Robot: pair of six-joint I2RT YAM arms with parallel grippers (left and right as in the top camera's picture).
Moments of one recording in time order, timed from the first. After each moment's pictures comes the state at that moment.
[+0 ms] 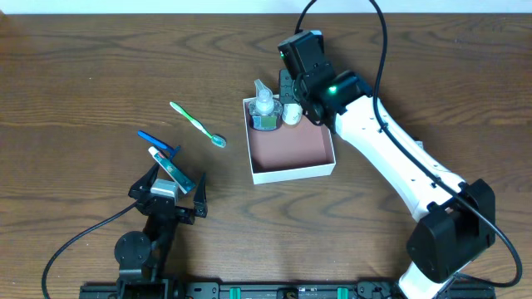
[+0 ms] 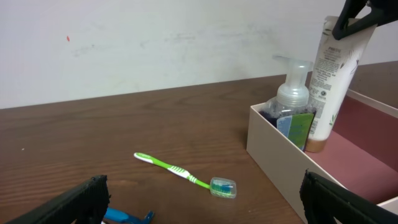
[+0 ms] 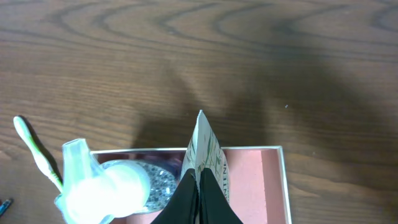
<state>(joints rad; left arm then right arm) 0.00 0.01 0.02 -0.10 0.23 0.04 0.58 1.84 1.63 -0.68 0.23 0.48</state>
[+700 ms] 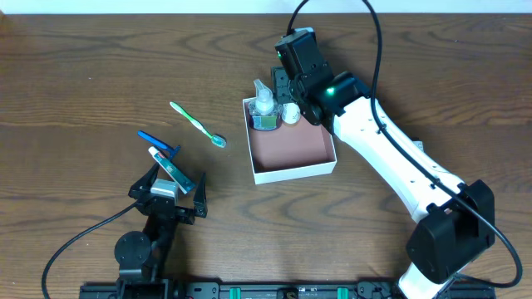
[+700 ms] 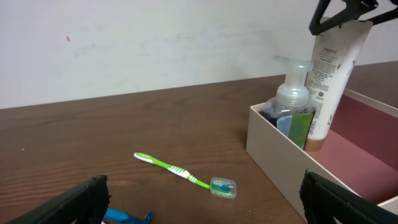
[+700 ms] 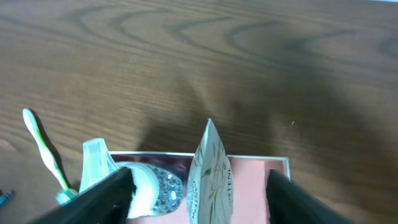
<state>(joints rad) 0.00 0.01 0.02 -0.10 0.23 0.04 0.58 1.84 1.63 -0.64 0.22 0.40</state>
